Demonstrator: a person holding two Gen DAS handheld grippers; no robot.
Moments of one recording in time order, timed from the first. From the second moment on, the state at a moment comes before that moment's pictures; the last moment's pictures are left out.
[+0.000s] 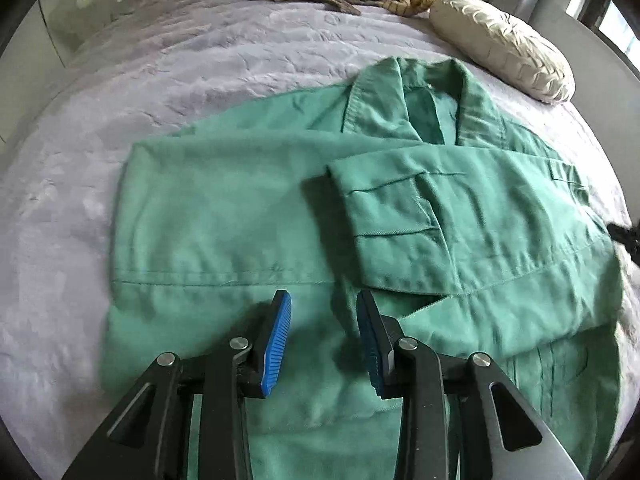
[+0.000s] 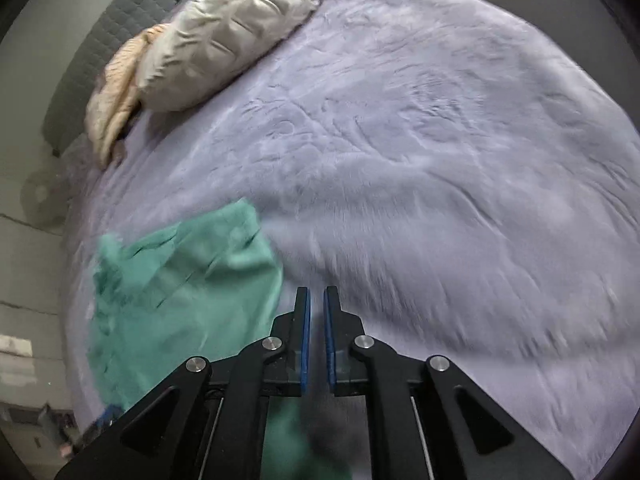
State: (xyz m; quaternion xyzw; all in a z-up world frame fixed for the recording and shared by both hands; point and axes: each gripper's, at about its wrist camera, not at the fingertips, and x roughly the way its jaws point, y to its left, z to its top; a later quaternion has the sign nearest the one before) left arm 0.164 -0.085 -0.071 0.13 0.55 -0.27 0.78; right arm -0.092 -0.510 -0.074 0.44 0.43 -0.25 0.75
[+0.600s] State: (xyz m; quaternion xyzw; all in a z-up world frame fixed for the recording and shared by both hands) left arm 0.152 -0.110 -0.085 0.17 0.53 -0.28 0.78; right arm -0.164 -0.454 -0.103 0.49 0.46 -0.21 0.71
